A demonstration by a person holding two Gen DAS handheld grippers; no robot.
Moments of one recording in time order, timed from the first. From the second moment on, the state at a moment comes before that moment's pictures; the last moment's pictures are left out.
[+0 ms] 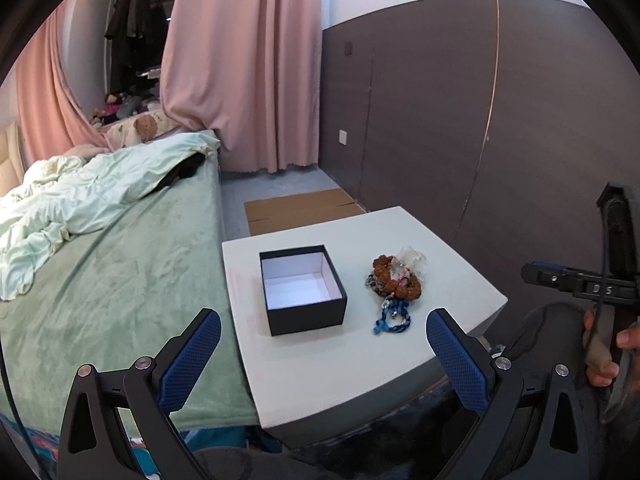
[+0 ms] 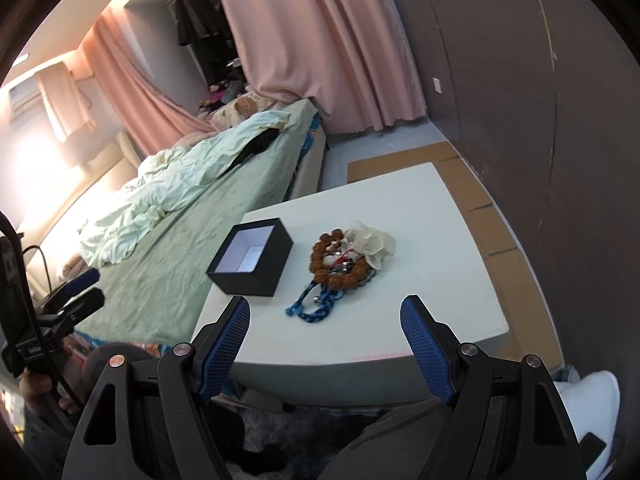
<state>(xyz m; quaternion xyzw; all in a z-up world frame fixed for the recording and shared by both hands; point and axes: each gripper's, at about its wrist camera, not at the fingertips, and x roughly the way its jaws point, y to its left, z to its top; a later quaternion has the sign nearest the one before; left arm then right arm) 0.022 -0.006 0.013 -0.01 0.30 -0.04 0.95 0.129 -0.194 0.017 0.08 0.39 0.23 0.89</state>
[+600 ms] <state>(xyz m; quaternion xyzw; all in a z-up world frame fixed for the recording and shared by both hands) 0.119 -0.058 0.009 0.05 0.35 -0.10 0.93 0.221 -0.209 -0.005 0.16 0.45 0.23 0.85</state>
